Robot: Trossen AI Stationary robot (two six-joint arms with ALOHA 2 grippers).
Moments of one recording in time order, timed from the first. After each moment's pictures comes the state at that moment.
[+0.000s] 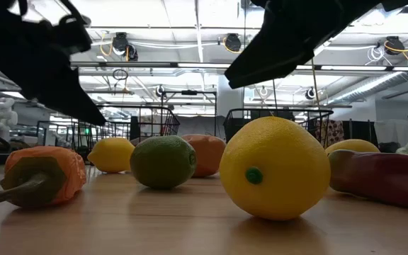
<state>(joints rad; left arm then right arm) -0.57 1.39 0.57 -0.28 -0.83 -0.86 0.40 1.65 0.94 0.04 0.50 0.27</state>
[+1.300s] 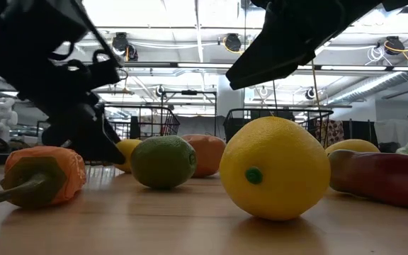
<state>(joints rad) -0.42 1.59 0.57 -0.02 -0.73 -0.45 0.40 1.65 0.94 0.03 0.50 0.27</state>
